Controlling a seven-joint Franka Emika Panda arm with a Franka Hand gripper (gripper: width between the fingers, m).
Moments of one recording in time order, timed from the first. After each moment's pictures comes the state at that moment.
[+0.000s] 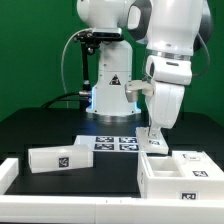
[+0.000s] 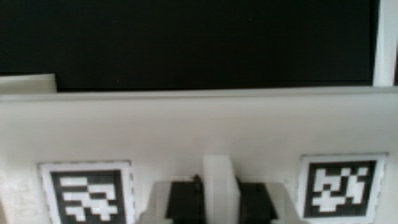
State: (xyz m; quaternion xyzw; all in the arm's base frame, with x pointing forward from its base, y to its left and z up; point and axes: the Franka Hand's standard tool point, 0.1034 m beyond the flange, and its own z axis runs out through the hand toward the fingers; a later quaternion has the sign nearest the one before) arm 0.461 0.052 0.061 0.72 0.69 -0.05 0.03
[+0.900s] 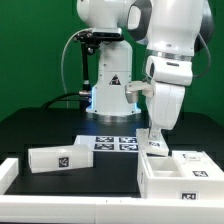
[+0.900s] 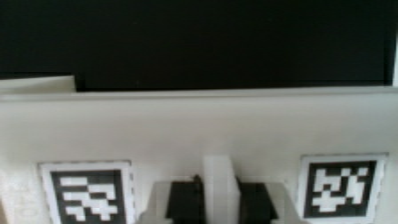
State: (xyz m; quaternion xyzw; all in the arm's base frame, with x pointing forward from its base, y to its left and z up) arm 0.470 0.053 0.061 0.73 0.68 -0.05 0.04
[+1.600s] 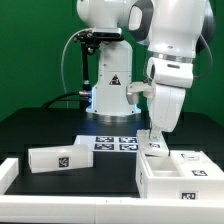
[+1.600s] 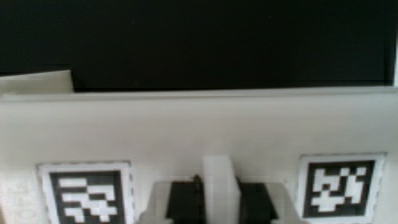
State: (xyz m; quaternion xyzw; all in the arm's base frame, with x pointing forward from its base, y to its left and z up) arm 0.471 0.052 0.059 0.73 0.68 -0.06 0.03
